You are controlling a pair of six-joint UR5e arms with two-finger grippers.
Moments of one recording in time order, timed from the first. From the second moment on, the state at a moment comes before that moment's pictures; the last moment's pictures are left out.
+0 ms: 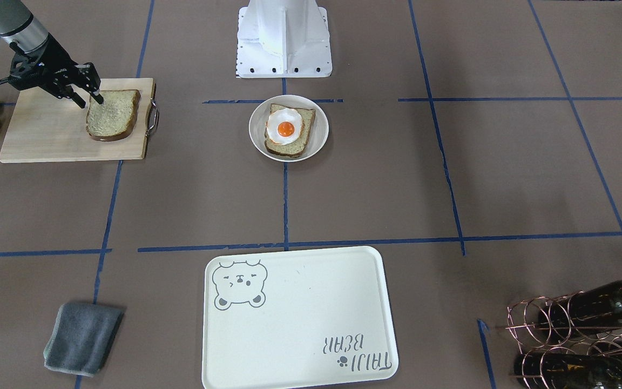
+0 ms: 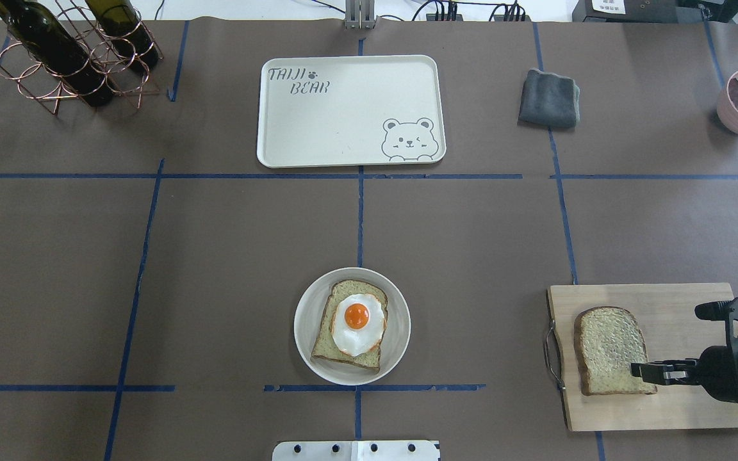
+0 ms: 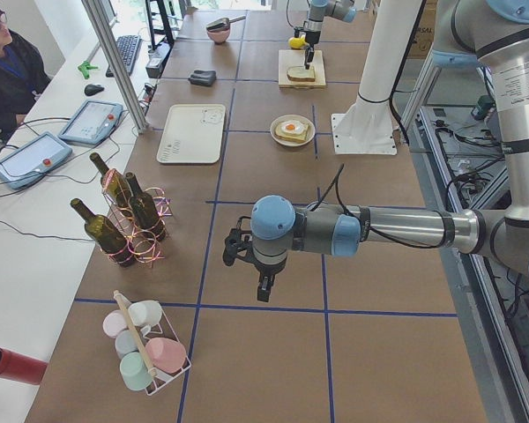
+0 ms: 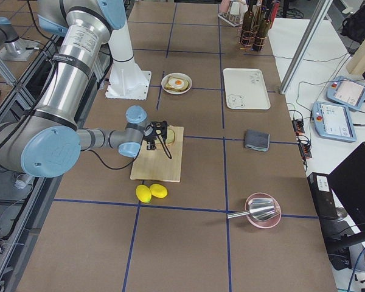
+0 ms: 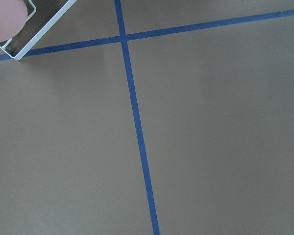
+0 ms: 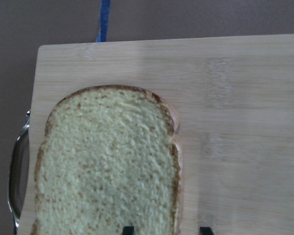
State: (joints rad) left arm -1.54 -1.29 -1.89 -1.63 -2.41 0.09; right arm 0.30 -2.07 1.96 -0.45 1.70 1.35
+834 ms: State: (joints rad) left arm -1.54 -1.29 -1.89 -1.63 -2.41 0.09; right arm 0.29 -2.08 1.96 -0.41 1.71 1.35
